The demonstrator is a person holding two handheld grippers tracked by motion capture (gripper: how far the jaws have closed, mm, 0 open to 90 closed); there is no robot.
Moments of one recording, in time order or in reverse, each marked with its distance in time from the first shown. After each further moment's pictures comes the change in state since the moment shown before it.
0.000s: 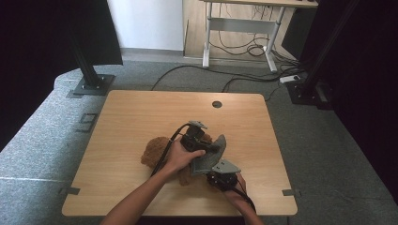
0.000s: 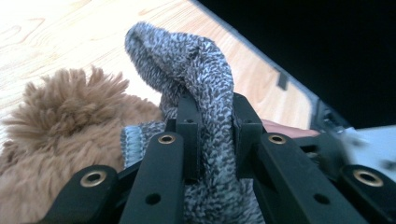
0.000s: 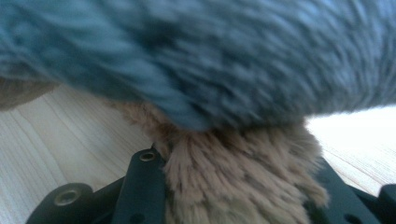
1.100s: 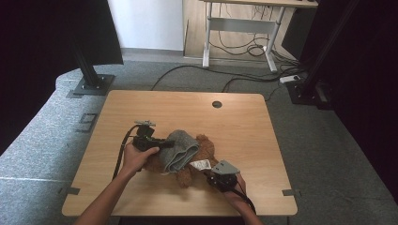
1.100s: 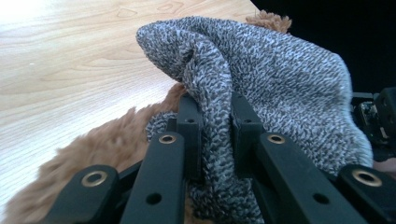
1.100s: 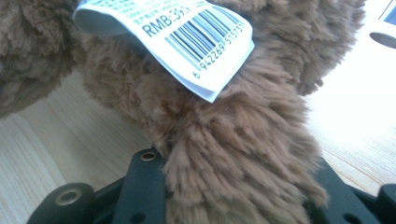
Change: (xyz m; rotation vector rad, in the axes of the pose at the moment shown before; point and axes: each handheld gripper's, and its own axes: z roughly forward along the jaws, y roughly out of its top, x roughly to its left) left arm 0.070 -0.080 -0.122 -0.129 0.124 -0.150; right arm 0.003 -0.001 0.000 -0.002 -0.019 -0.015
